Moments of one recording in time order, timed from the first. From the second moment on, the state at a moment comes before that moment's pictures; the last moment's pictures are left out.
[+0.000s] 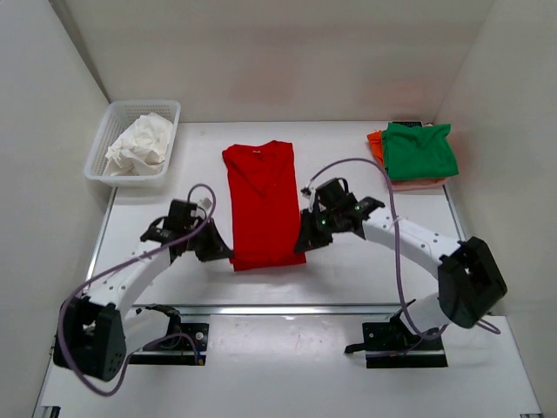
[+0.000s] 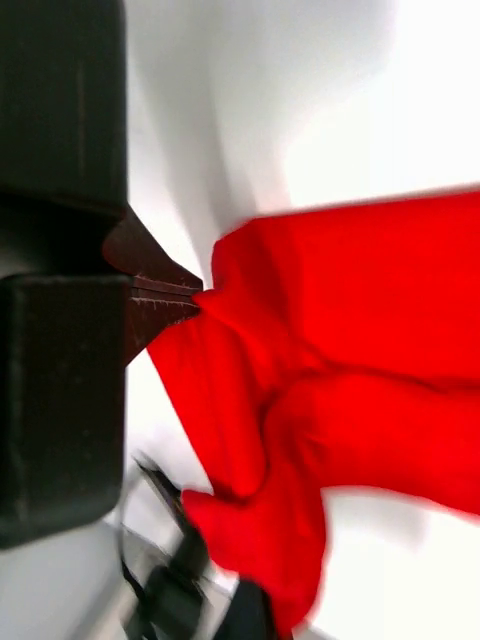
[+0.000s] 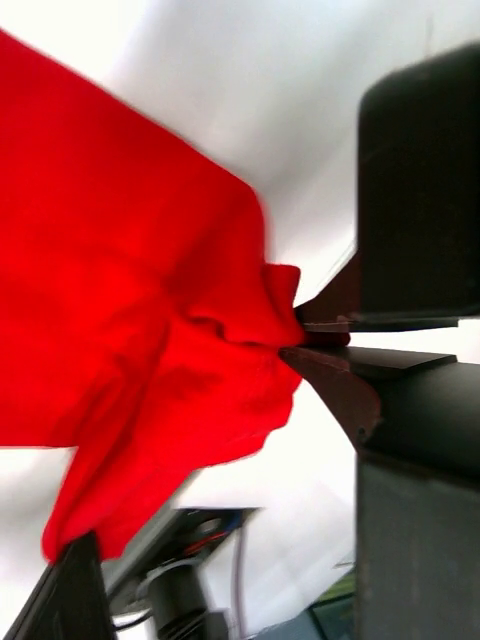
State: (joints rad) left arm -0.33 1.05 0.56 -0.51 0.42 -0.65; right arm 0.69 1.39 0.92 -0.49 -0.42 0.54
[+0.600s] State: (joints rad) left arm -0.12 1.68 1.03 -0.31 0.51 -0.52; right arm 0.44 2.04 1.63 -0.69 -0.53 0.20
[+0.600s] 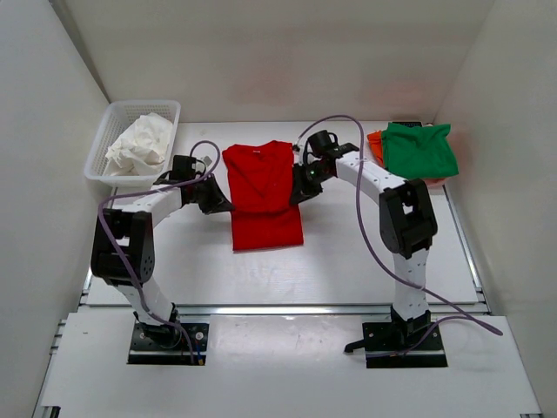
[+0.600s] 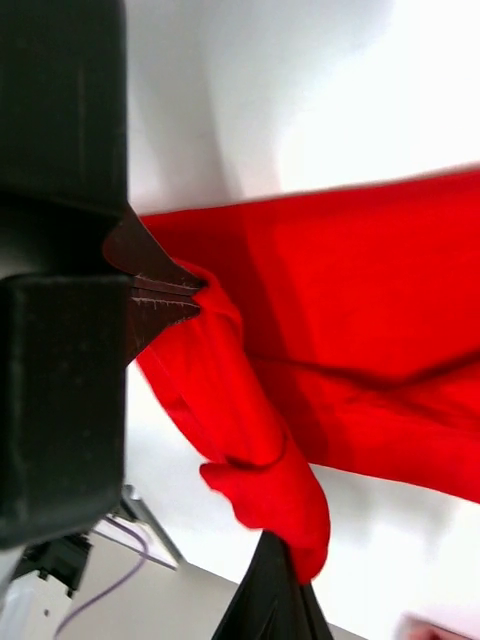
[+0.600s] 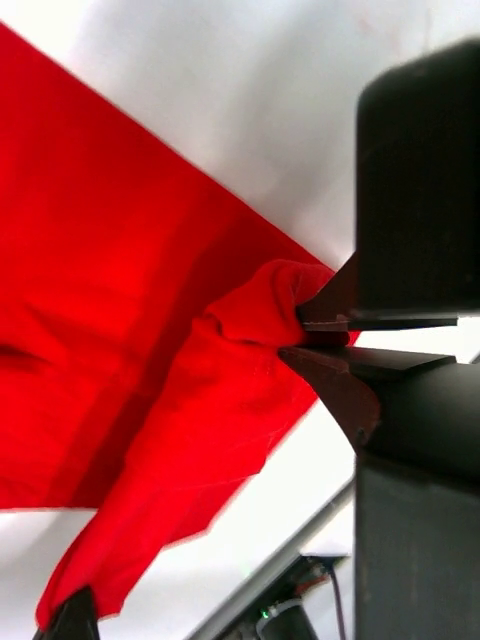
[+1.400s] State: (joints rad) left arm -0.31 1.17 0.41 -0.09 0.22 -0.69; right arm 0.56 1.50 0.83 -0.22 -0.14 0.61
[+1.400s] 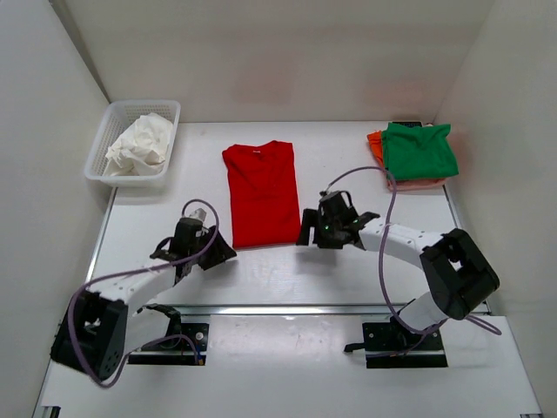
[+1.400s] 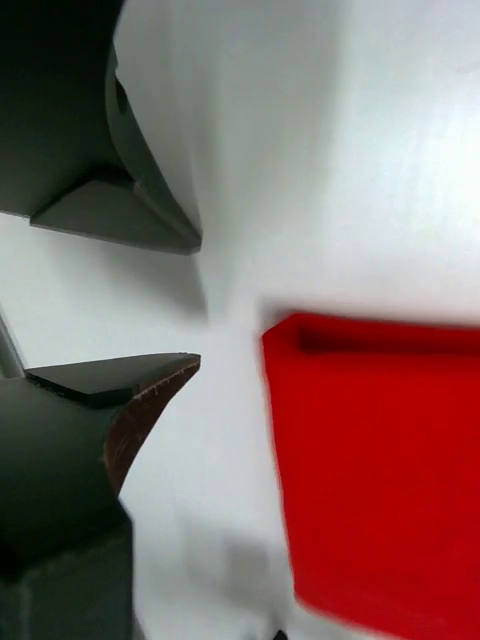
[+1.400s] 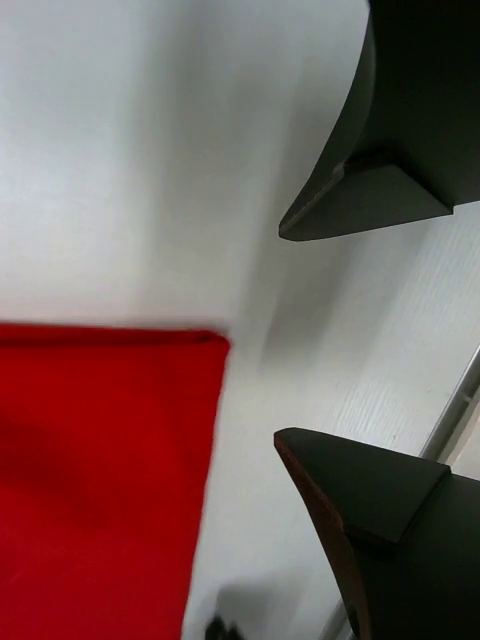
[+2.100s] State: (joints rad) left arm -0.42 1.35 0.34 0.32 0.01 -0.95; right arm 0.67 1.67 0.78 0.08 -0.01 0.82
